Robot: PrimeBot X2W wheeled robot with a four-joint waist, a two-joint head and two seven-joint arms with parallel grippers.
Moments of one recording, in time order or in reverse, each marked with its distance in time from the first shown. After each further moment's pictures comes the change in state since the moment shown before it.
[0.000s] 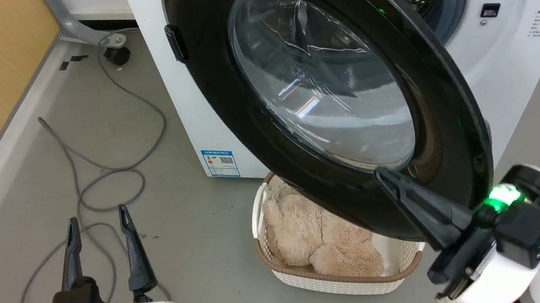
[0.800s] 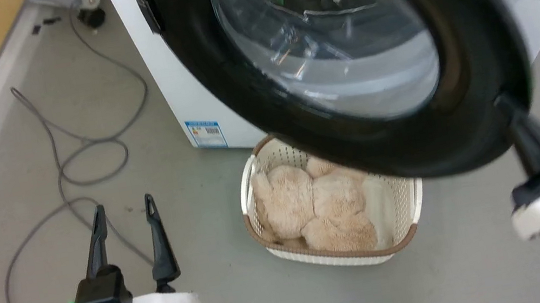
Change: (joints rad) left arm -0.021 -0.080 0.012 0.026 0.063 -0.060 0.000; right arm -0.058 0.012 -0.340 0.260 -0.023 0.002 0.000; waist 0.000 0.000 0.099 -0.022
